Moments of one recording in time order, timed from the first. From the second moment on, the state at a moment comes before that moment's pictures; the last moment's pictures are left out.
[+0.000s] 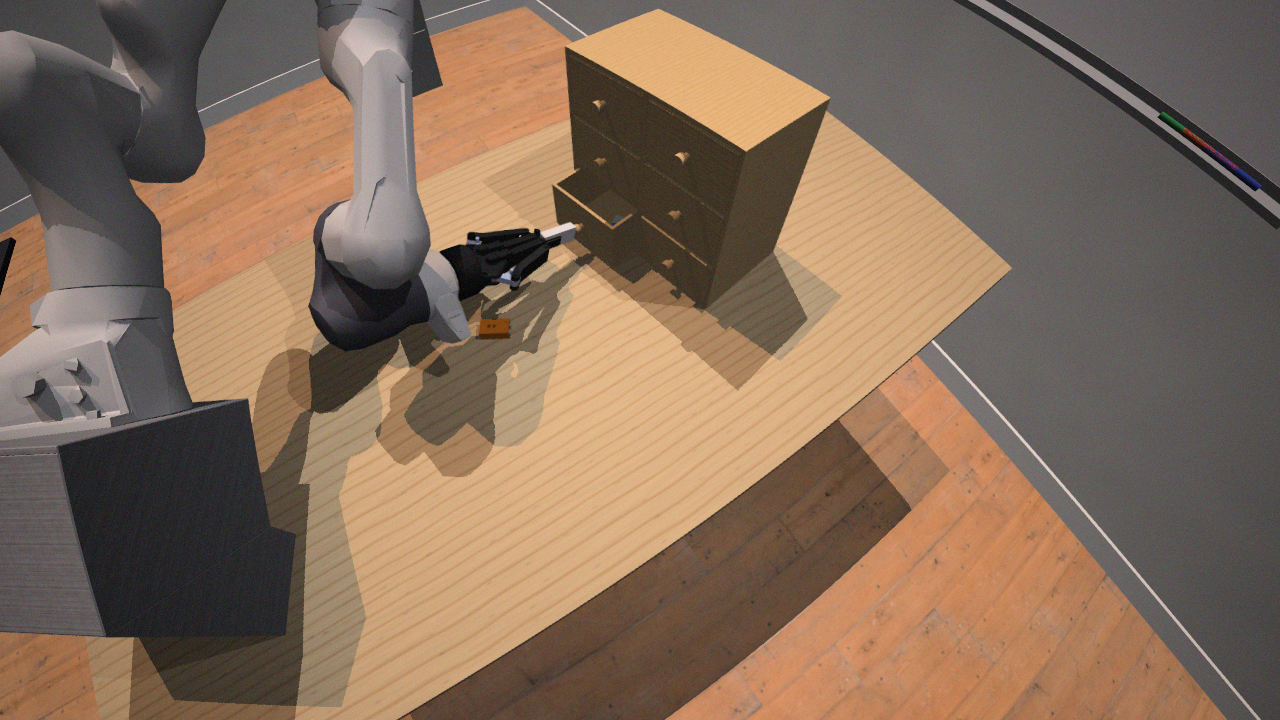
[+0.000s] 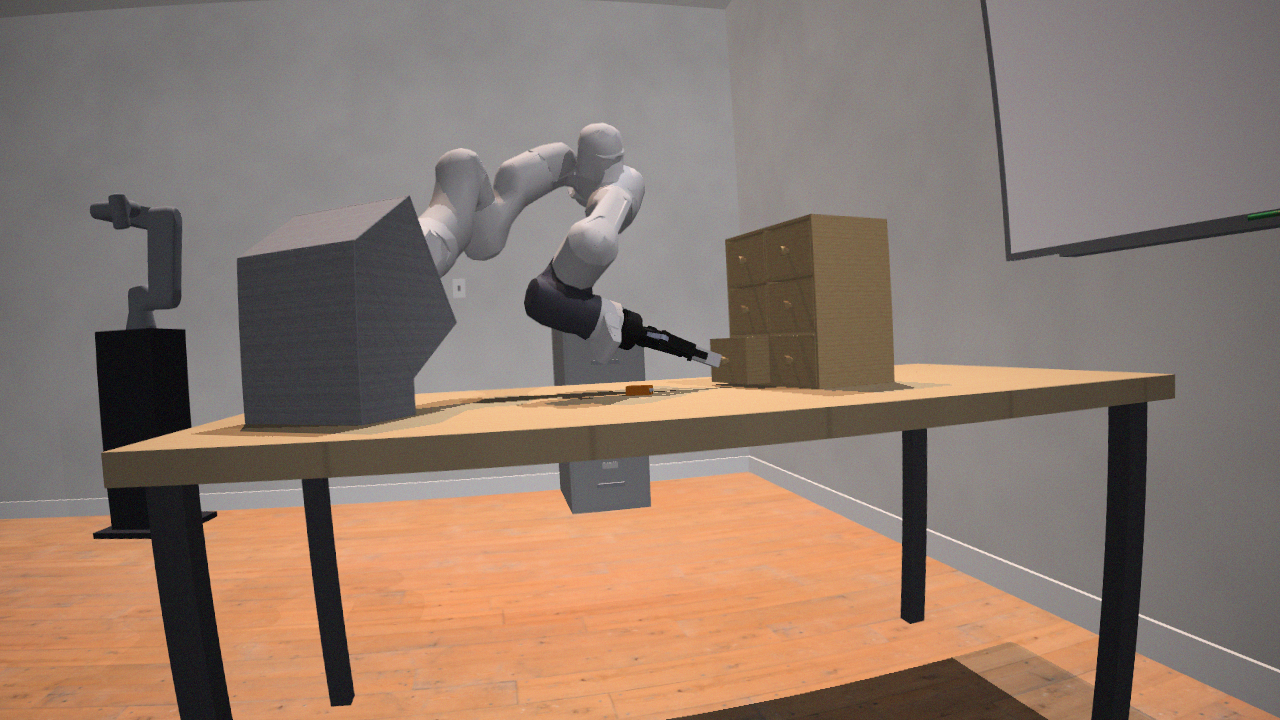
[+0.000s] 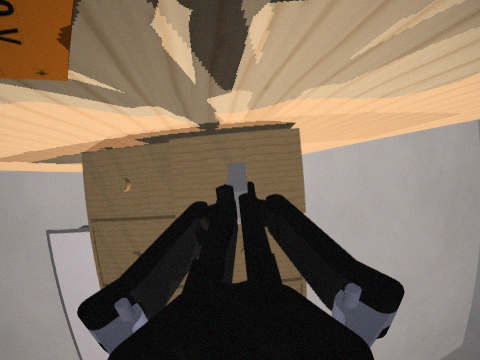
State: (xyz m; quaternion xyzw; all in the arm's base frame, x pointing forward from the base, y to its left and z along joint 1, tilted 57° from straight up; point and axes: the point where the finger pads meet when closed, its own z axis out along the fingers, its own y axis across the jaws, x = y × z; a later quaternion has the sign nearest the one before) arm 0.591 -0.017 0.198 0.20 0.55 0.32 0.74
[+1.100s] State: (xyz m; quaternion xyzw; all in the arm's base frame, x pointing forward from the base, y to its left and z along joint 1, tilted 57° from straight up) arm 0.630 -0.026 0.222 0.20 0.55 0.32 0.74
